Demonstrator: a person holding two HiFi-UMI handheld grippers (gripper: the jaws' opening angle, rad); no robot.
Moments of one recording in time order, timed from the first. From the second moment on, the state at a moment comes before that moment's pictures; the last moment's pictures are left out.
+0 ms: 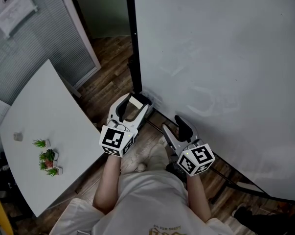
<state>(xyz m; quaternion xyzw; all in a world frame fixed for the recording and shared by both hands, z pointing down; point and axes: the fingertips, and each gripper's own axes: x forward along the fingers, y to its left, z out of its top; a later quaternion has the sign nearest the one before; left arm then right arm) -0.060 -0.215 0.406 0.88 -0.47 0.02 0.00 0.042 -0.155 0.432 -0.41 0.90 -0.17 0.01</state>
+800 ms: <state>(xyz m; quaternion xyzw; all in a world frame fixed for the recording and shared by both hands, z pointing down) -0.071 -0.198 0.371 0.88 -0.48 -0.01 -0.02 0.046 -0.146 0.418 -0.41 0.90 -0.16 0.03</state>
